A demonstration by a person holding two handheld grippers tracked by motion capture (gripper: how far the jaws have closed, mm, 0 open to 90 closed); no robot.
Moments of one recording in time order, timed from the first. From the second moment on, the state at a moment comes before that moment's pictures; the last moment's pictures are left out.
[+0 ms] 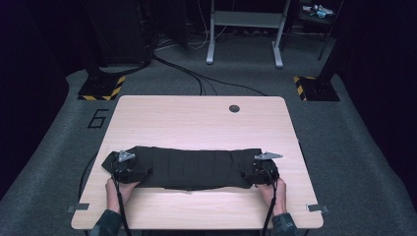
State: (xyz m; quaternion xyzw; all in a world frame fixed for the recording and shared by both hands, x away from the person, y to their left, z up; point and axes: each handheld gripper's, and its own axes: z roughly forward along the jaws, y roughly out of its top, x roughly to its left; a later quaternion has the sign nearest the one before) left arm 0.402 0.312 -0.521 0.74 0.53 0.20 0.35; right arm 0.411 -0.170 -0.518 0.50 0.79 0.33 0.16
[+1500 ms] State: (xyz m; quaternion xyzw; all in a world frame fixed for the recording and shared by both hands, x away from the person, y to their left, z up) left arm 0.305 0.317 -0.519 0.73 0.50 0.22 0.39; right arm 0.329 -0.183 -0.504 0.47 0.77 0.38 0.19
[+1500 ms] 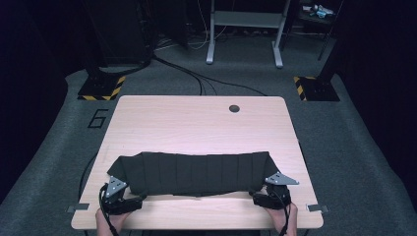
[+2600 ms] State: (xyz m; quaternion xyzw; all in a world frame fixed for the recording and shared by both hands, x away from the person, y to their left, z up) left arm 0.303 0.313 -0.517 0.75 0.48 0.23 0.39; right arm 0.319 -0.178 -0.499 0.46 0.77 0.39 0.23
